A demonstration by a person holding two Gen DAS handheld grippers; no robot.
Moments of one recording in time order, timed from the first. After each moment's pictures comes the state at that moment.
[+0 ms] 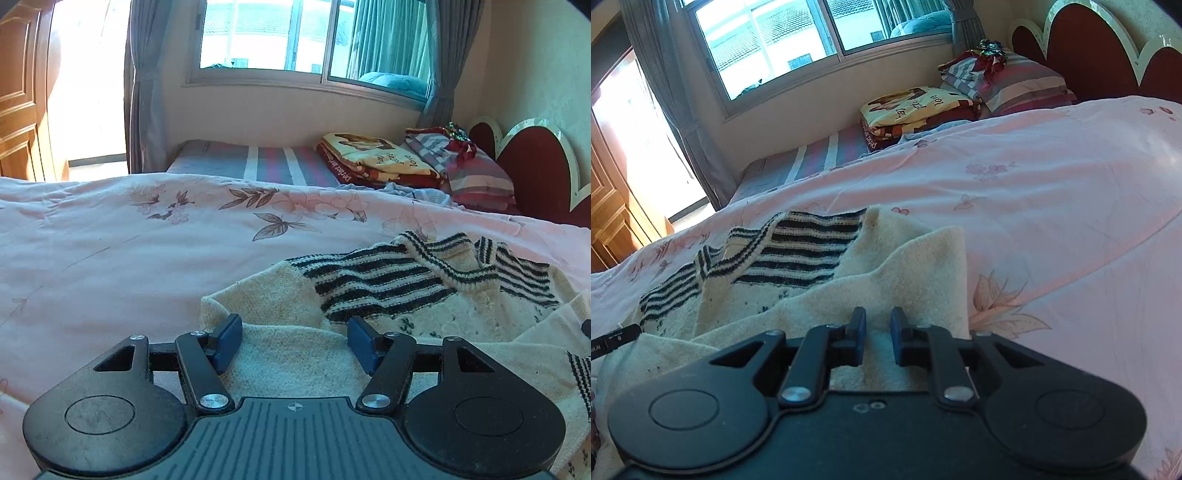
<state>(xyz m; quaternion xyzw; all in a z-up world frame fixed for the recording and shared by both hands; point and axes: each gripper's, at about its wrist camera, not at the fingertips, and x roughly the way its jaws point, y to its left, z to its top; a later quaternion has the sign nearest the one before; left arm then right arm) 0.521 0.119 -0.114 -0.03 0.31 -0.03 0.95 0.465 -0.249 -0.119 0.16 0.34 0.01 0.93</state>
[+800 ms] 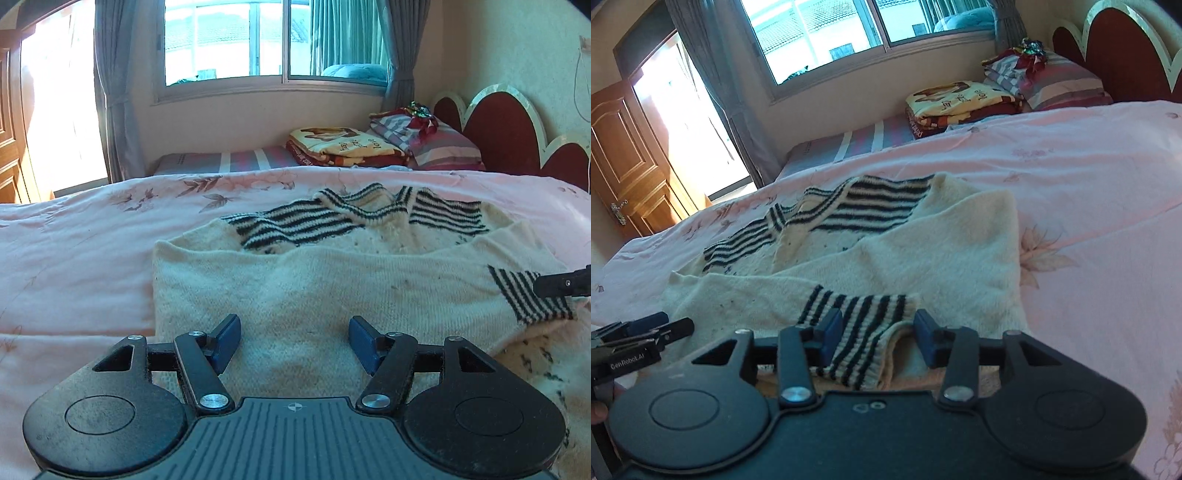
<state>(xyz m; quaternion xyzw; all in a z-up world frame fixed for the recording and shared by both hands) 0.434 0.068 -0.113 0.03 0.31 -0.06 0.95 0.413 -0.213 -0.111 0.14 0.35 0.07 0.92</state>
